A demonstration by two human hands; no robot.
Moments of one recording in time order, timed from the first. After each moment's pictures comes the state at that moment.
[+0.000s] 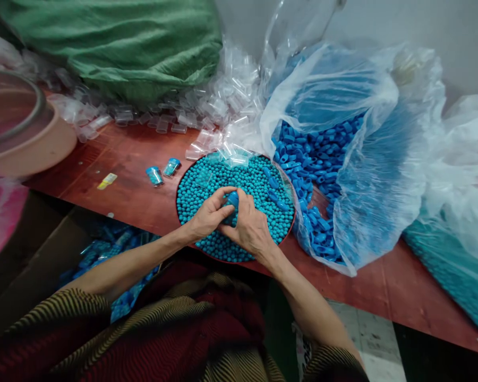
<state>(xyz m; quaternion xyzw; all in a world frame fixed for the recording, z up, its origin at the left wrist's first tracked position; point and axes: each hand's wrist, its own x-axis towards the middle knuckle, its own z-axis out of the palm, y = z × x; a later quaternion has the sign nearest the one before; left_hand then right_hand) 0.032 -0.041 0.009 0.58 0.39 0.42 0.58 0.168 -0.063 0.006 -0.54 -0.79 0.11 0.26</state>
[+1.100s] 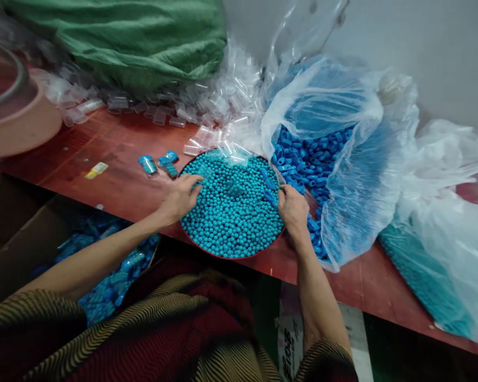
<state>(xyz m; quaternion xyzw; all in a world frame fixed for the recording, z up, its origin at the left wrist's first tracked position) -0.032 -0.018 -0.006 0.74 0.61 0.25 0.14 0.262 -0.010 0.001 -0.72 -0.67 0.04 0.18</state>
